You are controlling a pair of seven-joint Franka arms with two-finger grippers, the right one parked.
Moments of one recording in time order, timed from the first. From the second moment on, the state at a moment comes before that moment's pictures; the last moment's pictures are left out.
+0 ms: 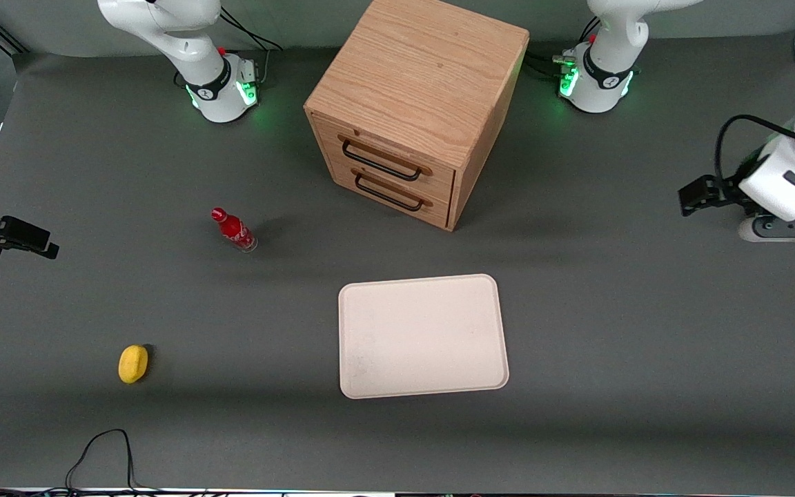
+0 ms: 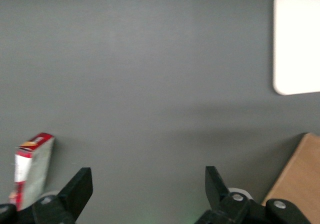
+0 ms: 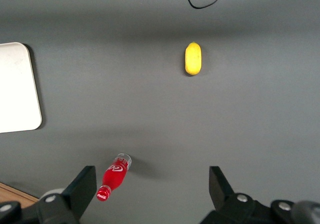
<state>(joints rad) 0.13 0.03 -0.18 -1.67 0.08 1.61 0.01</state>
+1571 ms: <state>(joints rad) 0.46 0.20 0.32 -2.23 0.06 2.38 1.20</state>
